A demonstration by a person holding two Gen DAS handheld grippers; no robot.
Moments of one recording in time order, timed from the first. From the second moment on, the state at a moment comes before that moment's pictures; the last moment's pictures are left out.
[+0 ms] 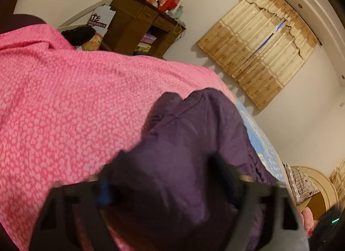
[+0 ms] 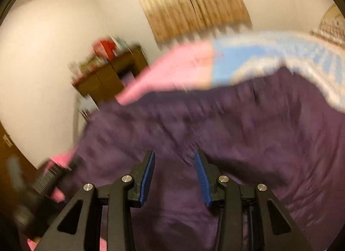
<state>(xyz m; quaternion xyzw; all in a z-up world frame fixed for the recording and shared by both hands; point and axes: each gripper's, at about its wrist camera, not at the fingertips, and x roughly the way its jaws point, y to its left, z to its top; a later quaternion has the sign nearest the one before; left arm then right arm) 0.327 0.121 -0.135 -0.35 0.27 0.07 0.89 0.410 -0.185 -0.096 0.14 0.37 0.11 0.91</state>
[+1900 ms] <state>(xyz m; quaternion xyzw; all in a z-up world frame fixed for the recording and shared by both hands) 0.250 -0.177 -0.051 0.19 0.26 -0.35 0.88 0.353 -0.440 -0.117 0.30 0.40 0.17 0.85</state>
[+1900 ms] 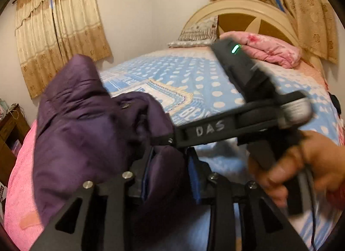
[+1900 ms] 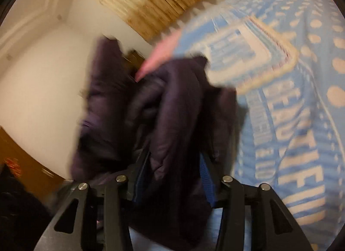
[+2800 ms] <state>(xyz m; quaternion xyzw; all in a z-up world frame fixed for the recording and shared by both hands) 0.387 -0.049 -0.060 -0.14 0.30 -0.16 0.93 0.341 -0.446 0.005 0.28 0.24 0.21 0.91</state>
